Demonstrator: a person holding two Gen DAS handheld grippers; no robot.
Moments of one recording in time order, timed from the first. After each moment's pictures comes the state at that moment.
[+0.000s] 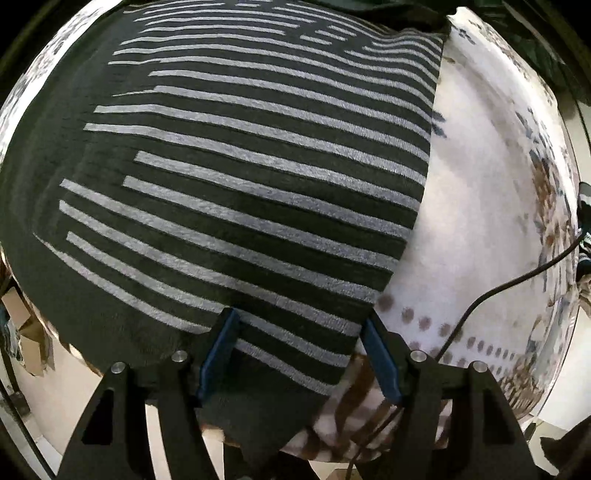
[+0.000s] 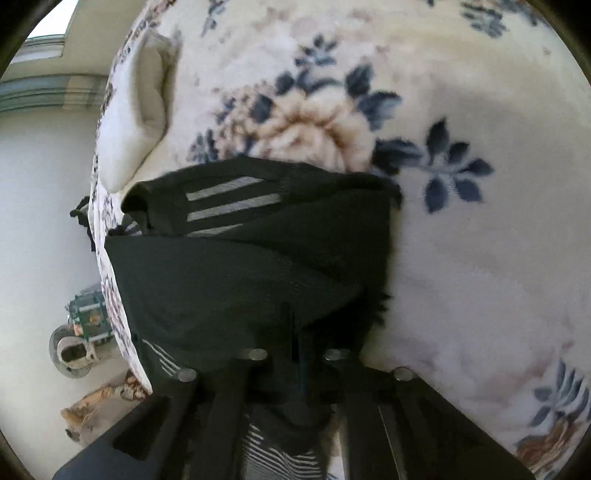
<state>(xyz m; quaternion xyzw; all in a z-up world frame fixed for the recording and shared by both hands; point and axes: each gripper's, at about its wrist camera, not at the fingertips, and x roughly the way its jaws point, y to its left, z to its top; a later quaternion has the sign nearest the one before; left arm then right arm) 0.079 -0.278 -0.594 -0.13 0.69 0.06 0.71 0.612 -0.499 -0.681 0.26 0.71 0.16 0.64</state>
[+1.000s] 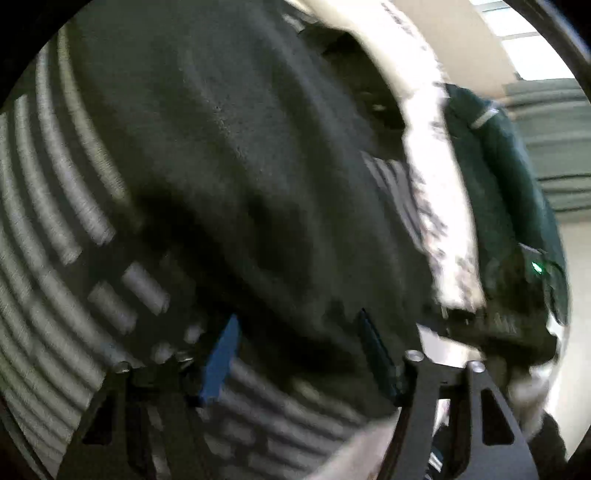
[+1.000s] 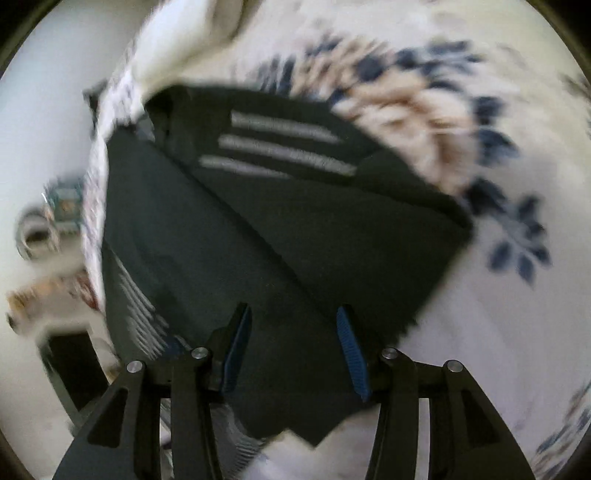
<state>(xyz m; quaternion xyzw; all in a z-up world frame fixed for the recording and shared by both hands) 0.348 -0.169 -0.606 -0.45 0.52 0.06 0.72 0.629 -0.463 -0.693 0.04 0.75 0.29 0.60</state>
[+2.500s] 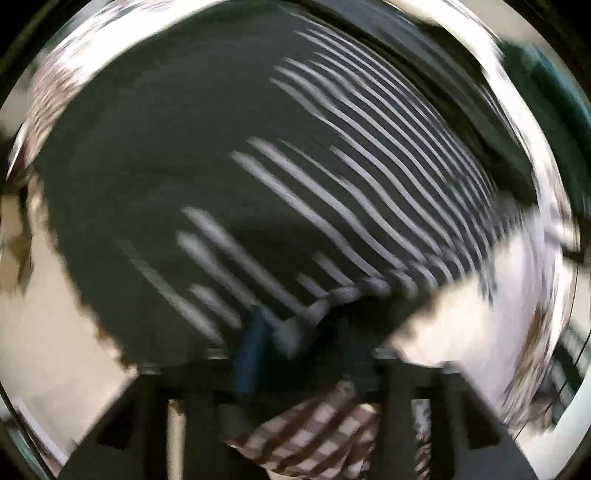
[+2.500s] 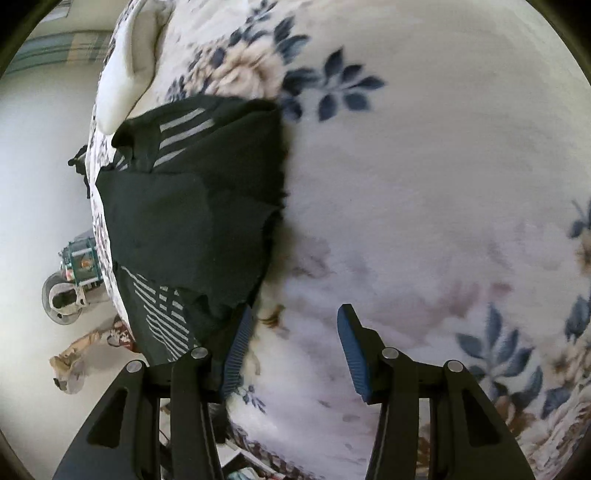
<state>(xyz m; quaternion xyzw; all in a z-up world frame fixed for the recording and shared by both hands) 0.104 -0.133 -0.580 -0.29 0.61 0.20 0.70 0.572 -0.594 -0.688 0.19 0.77 0.21 0.58</state>
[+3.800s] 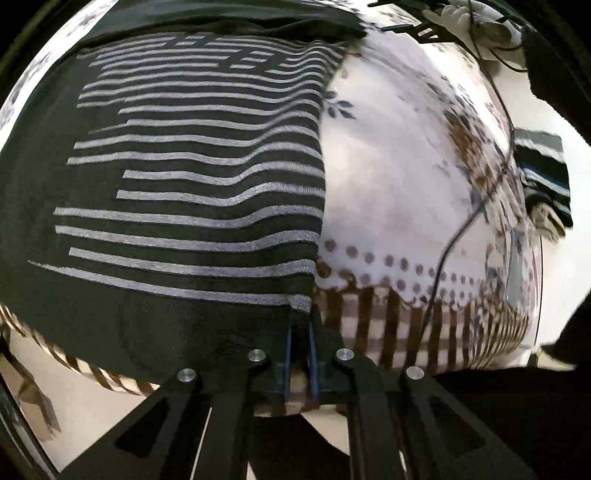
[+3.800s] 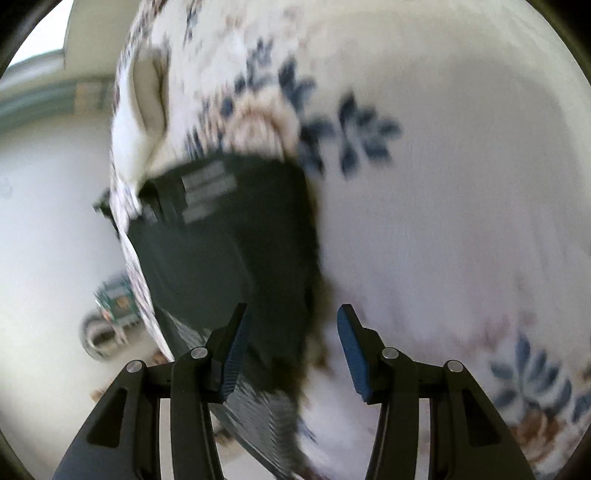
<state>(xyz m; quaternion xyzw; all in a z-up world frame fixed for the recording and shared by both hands) 0.111 -0.300 -0.589 -0.11 0.66 -0.07 0.74 0.615 -0.589 -0.693 0.31 0.72 0.19 0.58</state>
